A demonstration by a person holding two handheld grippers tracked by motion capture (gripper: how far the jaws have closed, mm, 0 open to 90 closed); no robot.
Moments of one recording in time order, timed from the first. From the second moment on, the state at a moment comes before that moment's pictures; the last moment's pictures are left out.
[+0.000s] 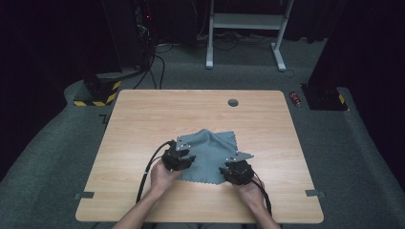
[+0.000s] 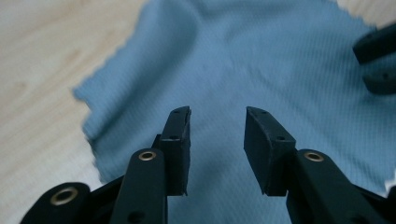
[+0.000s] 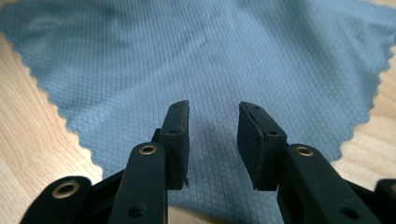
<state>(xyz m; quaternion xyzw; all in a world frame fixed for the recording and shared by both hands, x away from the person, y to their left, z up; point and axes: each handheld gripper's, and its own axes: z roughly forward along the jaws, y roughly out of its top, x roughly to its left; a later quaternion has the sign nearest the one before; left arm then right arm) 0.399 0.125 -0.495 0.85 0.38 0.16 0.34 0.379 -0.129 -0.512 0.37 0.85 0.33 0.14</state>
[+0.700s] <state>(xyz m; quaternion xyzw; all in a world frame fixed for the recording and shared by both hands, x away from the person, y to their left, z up) 0.340 0.132 -0.515 0.85 0.37 0.15 0.34 0.343 -0.140 -0.513 0.33 0.87 0.33 0.14</state>
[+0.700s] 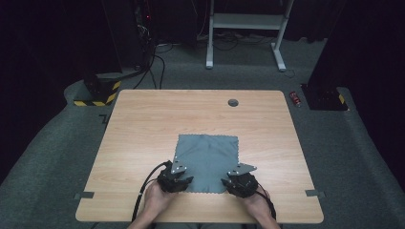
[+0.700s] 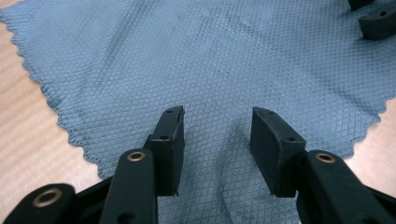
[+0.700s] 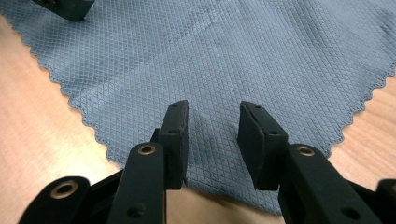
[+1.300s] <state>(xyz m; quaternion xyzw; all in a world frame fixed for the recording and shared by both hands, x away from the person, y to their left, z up) 0.376 0.153 -0.521 0.81 0.42 0.20 0.35 0.432 -0.177 -0.502 0.46 0.81 0.34 0.17</state>
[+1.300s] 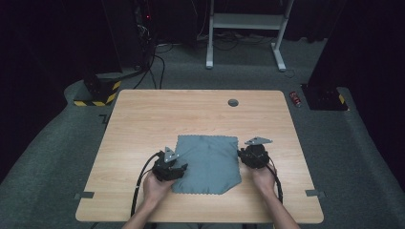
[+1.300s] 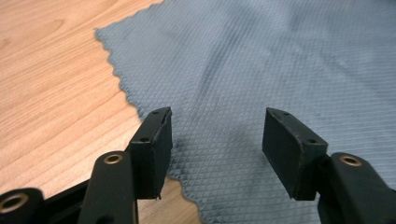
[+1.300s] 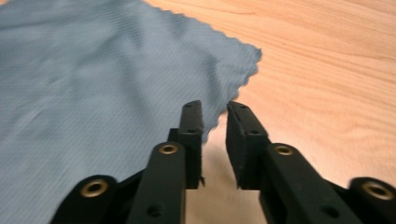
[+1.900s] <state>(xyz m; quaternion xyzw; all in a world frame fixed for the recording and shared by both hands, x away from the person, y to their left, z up) 0.397 0.148 -0.525 0.81 0.42 0.20 0.37 0.481 -0.159 -0.514 0.46 0.81 0.30 0.21</state>
